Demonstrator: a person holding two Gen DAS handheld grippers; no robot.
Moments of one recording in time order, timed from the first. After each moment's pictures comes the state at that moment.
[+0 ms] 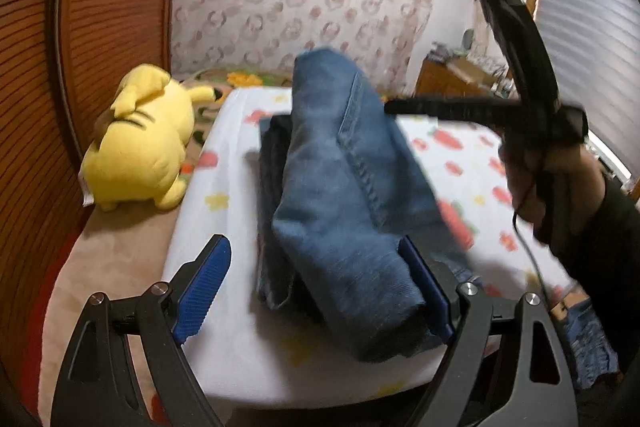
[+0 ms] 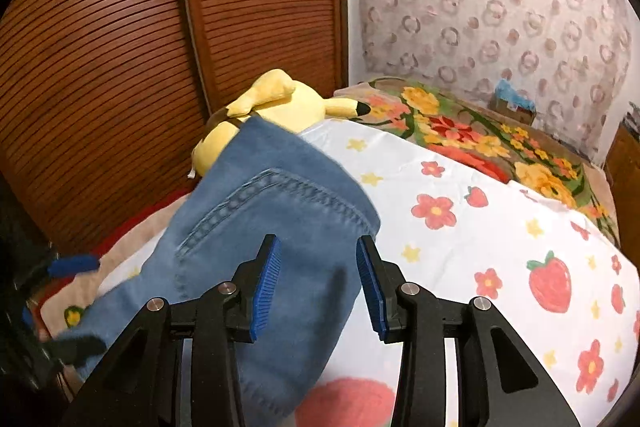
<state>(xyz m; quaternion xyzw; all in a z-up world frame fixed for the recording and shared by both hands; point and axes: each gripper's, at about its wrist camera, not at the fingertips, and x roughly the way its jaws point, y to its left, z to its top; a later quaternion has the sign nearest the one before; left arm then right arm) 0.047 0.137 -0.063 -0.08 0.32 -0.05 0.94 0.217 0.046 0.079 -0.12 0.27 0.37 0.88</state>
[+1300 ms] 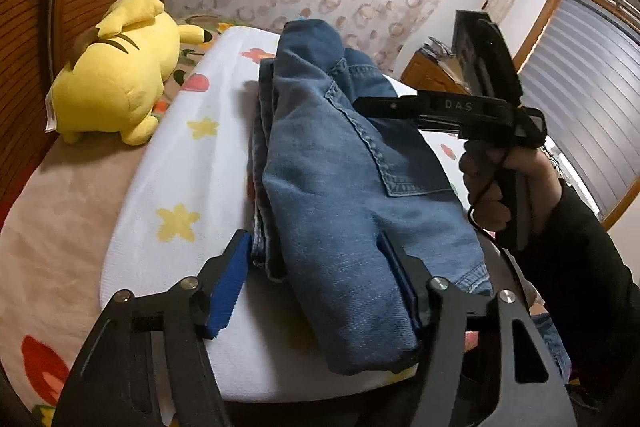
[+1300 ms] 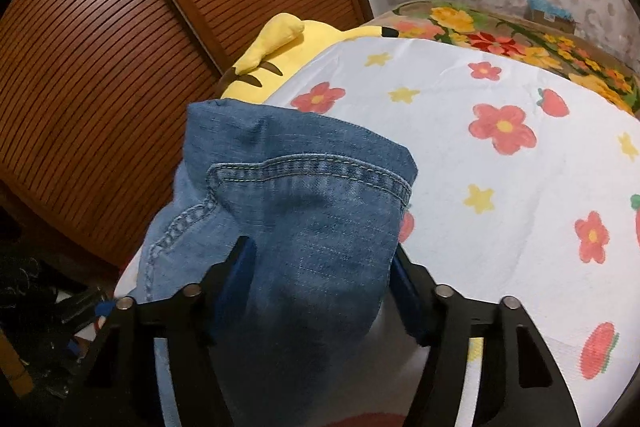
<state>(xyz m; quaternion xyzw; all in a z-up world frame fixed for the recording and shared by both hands) 0.058 0.156 -0.100 -0.18 0.36 -0.10 0.91 0.321 0.051 0.023 -0.04 0.40 0.43 0.81</state>
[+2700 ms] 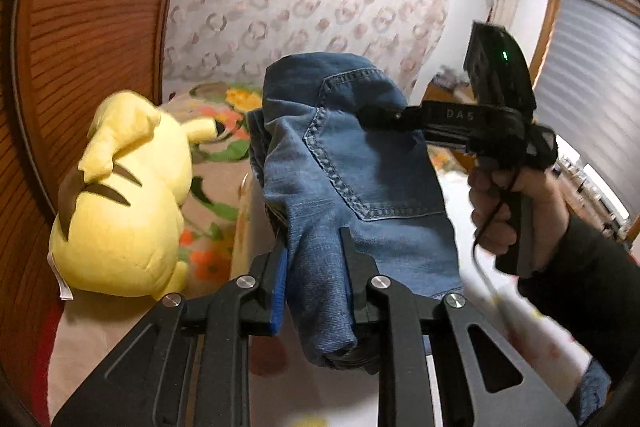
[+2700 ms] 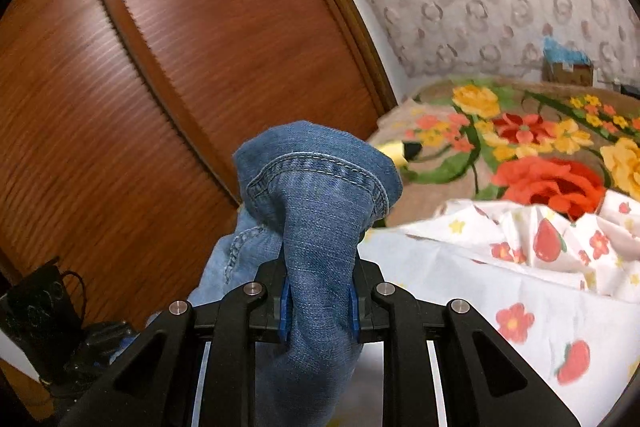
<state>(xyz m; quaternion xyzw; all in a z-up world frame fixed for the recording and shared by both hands) 0.228 0.234 -0.046 -0.11 0.31 -0.07 0.94 0.468 0.097 0.058 0.05 0.31 0.46 0.83</state>
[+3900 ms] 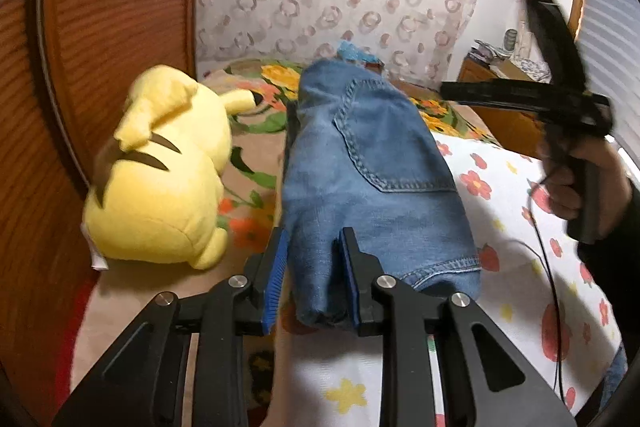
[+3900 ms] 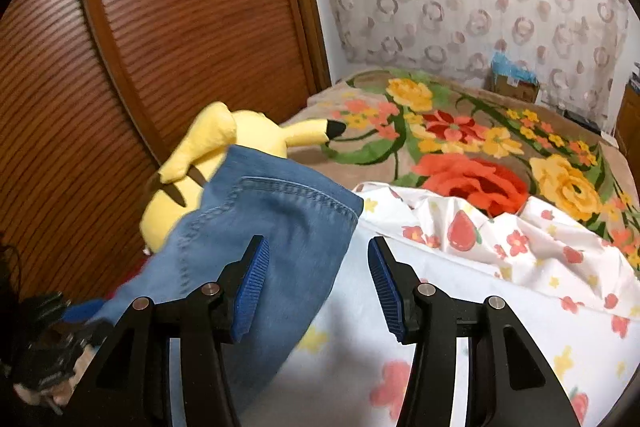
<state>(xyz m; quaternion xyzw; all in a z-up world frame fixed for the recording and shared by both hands) 0.203 0.229 -0.048 -0.08 0.34 0.00 0.94 0.424 0.099 0.069 -0.06 0.31 0.36 0.88</state>
